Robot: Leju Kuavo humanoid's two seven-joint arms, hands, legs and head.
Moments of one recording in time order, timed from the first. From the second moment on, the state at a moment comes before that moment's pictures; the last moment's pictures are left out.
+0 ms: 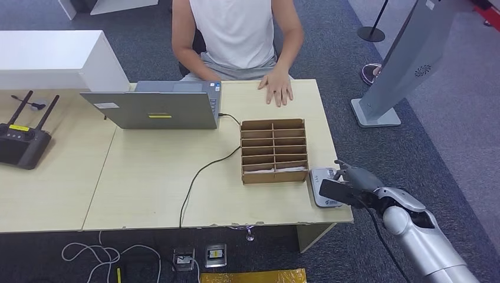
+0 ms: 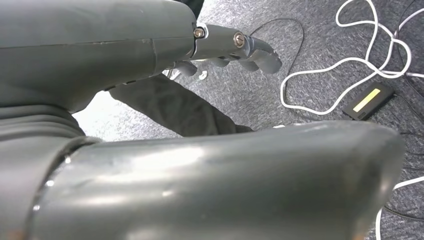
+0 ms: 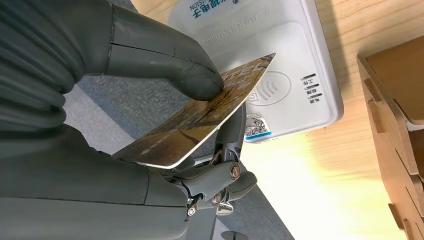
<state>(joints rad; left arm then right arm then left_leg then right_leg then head) -0.14 0.19 -0.45 -0.20 -0.33 0.35 -0.05 -0.41 -0.46 0.51 -1.24 0.70 0.22 -0.05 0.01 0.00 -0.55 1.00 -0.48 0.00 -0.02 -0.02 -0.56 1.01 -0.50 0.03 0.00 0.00</state>
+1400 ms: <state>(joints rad) -0.14 0.17 -0.45 -0.20 -0.35 0.37 -0.06 -0.53 -0.46 0.50 -1.19 0.73 0.18 -0.10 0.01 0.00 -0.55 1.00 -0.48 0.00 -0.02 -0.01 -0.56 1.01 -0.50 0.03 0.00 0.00</state>
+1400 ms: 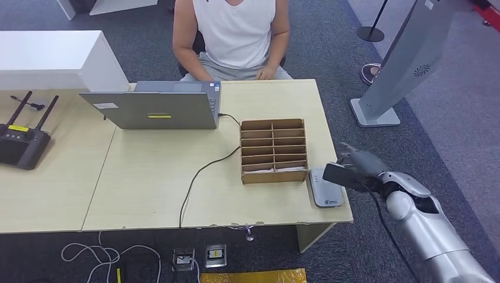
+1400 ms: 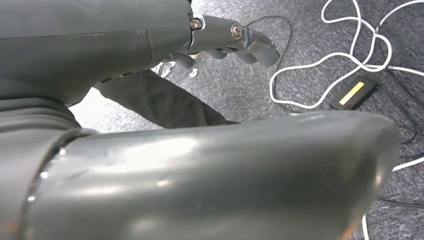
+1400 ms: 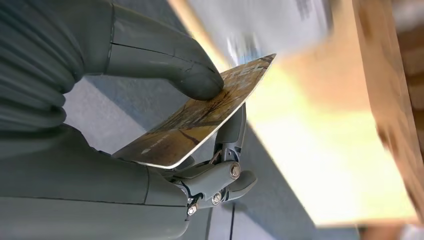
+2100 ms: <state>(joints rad) -0.22 0.15 -0.49 -0.20 -0.43 0.32 -0.06 -1.25 -0.30 0.48 -0.86 0.94 -0.05 -0.32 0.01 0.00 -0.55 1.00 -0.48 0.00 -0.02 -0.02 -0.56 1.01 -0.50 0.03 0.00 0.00</state>
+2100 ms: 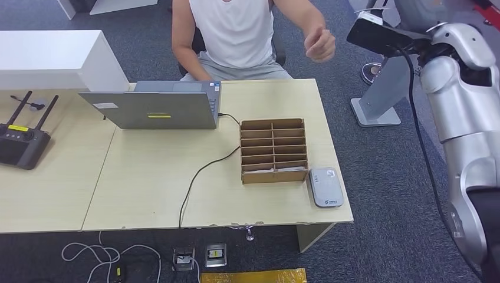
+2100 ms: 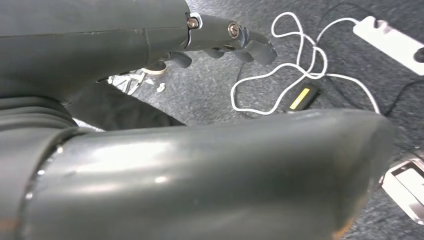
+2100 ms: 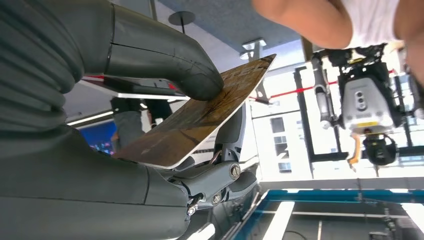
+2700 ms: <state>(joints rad) -0.25 0.16 -0.52 -0.20 -0.45 0.28 -0.06 -1.33 -0.07 0.59 -0.56 0.99 -0.05 -0.32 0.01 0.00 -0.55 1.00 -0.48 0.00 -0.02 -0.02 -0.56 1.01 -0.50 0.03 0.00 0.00</state>
